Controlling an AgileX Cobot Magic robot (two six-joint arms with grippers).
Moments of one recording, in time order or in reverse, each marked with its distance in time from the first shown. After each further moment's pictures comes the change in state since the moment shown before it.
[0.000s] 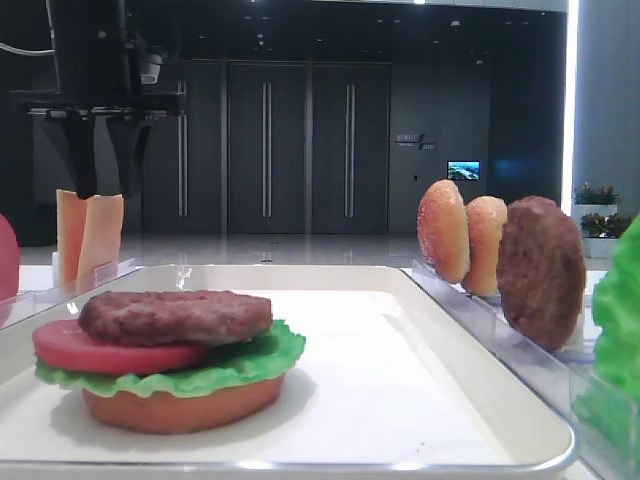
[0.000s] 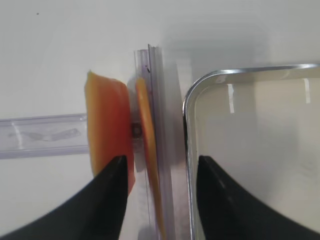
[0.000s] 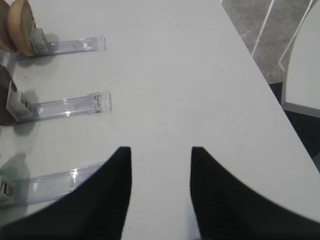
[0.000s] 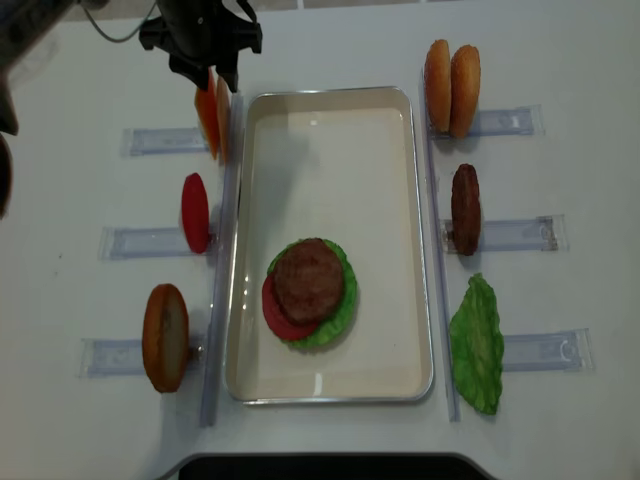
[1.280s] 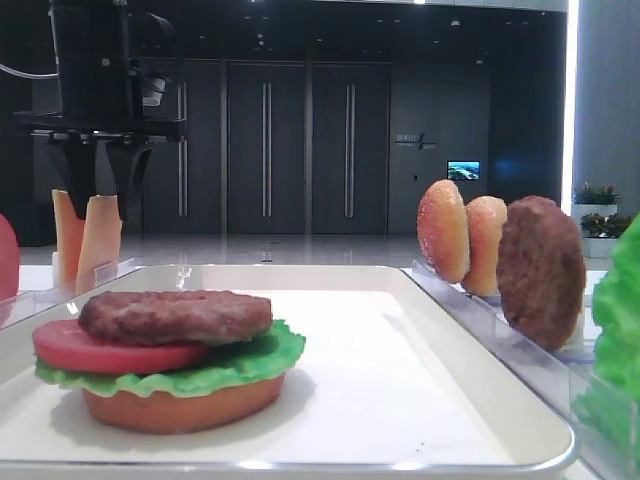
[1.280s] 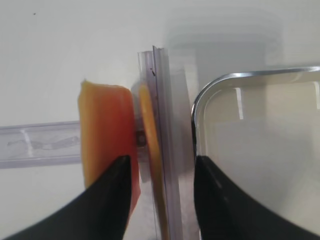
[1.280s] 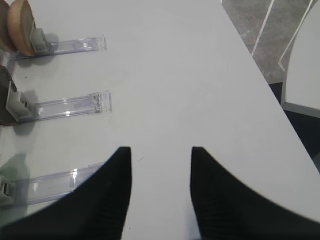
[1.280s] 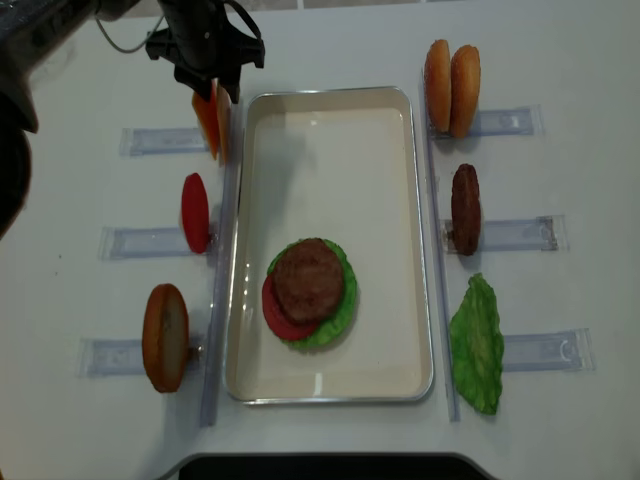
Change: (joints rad) left arm 0.000 0.040 -0.001 0.028 -0.021 0.000; right arm 0.000 0.000 0.000 0.000 0.000 0.000
